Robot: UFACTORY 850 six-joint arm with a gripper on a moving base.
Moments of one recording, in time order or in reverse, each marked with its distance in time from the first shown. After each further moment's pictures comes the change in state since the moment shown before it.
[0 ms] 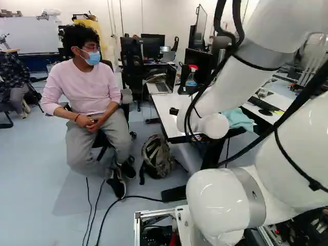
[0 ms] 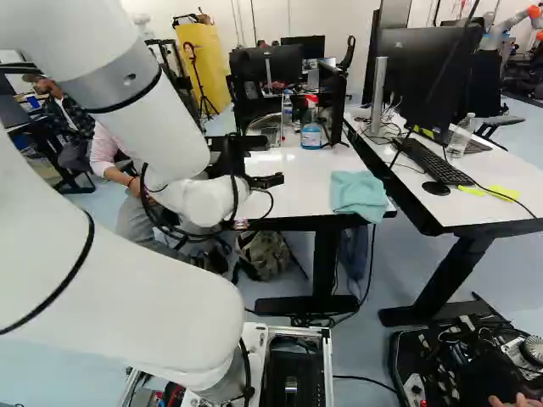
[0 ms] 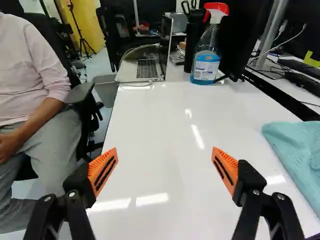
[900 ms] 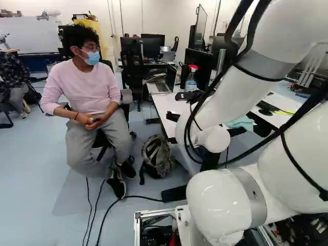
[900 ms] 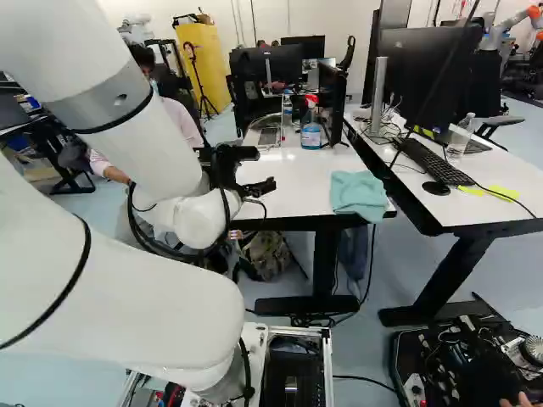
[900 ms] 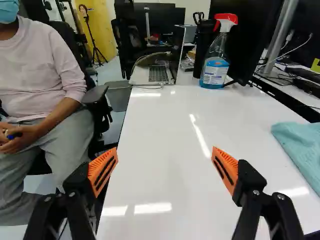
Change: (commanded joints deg) arm 2.5 1.6 4.2 0.1 5.3 0.0
